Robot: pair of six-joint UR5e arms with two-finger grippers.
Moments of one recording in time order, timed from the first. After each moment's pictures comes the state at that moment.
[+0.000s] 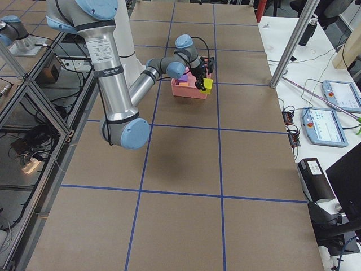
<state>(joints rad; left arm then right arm) -1.31 -1.52 -2.03 -1.59 -2.25 0.10 0.62 -1.16 2.01 -1.51 1.66 1.39</state>
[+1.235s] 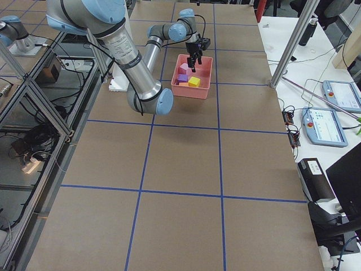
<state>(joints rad) -1.31 -1.48 -1.97 -1.59 -2.25 0.09 0.53 -0.77 1.86 -2.02 1.65 1.56</state>
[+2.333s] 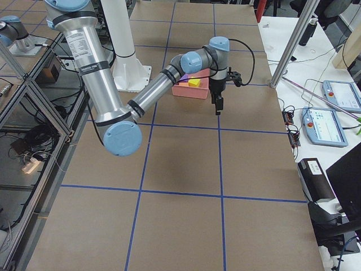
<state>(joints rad) -1.57 -1.32 -1.88 -1.59 -2.32 0.09 1.16 -1.33 1.97 -1.86 2.06 0.32</state>
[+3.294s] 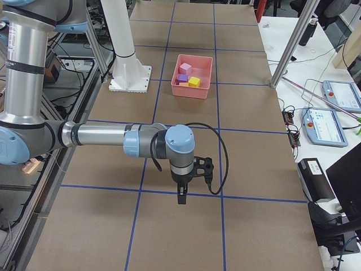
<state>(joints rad) -1.57 -1.27 -1.88 -1.60 -2.31 0.10 1.68 -1.79 1.82 -1.61 2.23 -0.09</state>
